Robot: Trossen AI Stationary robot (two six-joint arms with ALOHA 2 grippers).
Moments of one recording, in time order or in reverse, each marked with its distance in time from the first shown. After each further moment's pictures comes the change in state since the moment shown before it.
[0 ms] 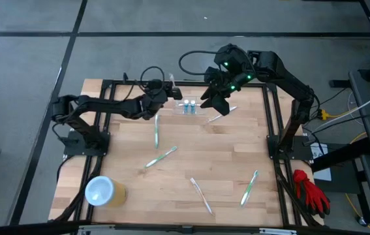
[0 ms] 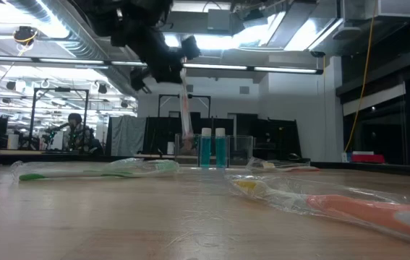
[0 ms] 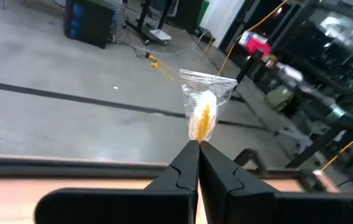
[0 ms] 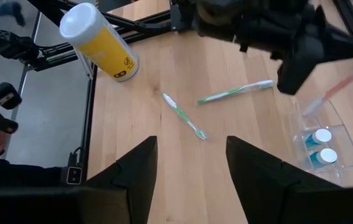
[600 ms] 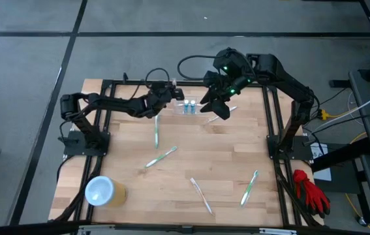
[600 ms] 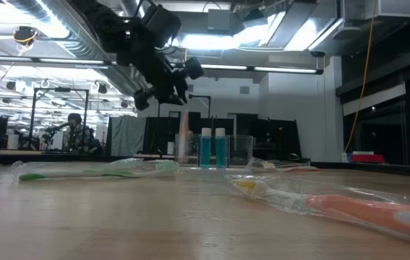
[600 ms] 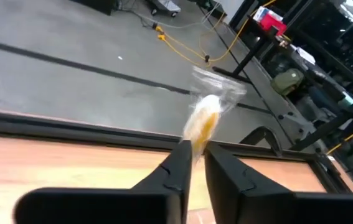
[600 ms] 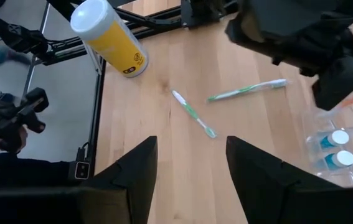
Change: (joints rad) left arm 0.056 0.109 0.000 -0.001 0.113 -0.140; right arm 0.040 0.000 0.000 0.000 0.000 0.013
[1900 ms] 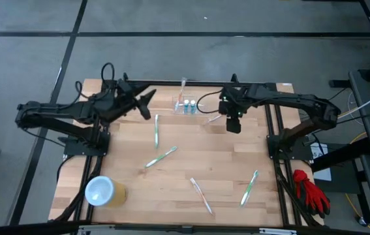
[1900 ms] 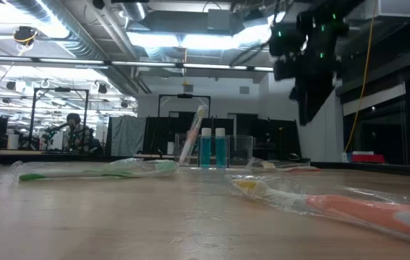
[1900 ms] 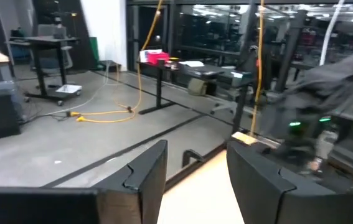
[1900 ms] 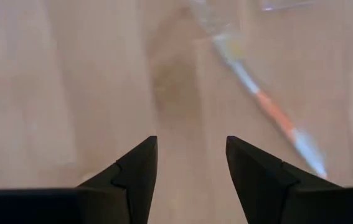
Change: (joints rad) left arm -0.338 -0.717 0.001 -0.318 -0.007 0.751; right arm -0.211 -0.331 -1.278 0.441 0.262 -0.336
